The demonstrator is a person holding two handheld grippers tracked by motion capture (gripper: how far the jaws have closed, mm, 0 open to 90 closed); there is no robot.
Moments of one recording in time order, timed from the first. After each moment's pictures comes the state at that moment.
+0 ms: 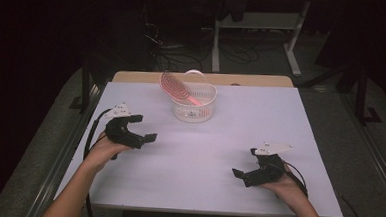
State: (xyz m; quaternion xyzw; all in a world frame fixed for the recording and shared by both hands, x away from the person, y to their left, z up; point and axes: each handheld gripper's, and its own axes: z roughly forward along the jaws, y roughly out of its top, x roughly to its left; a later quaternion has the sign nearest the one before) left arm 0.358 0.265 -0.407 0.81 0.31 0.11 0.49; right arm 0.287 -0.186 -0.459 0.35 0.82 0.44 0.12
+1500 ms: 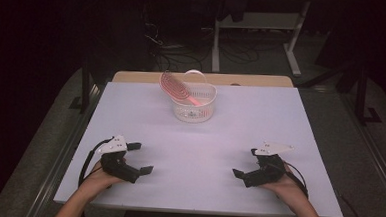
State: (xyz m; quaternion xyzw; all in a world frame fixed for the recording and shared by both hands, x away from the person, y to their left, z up) left arm 0.294 0.271 -0.450 0.83 0.27 0.10 0.49; right arm 0.286 -0.186 -0.460 0.35 0.82 0.44 0.12
